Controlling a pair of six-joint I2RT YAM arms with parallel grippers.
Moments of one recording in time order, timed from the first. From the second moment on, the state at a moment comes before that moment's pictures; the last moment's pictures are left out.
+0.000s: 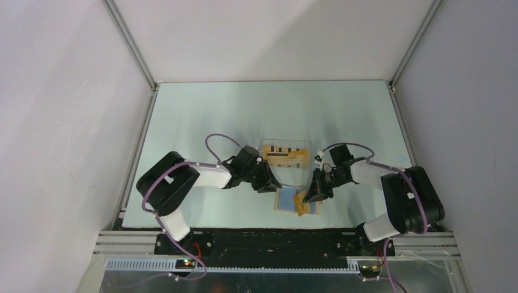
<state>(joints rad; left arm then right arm) -0.75 1.72 0.70 0.19 0.39 -1.10 0.30 1.48 0.59 -0.42 -0.81 0.41</state>
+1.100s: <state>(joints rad) -0.75 1.75 0.72 0.16 0.40 -1.10 0.29 1.52 0.59 -0.32 -0.94 0.36</state>
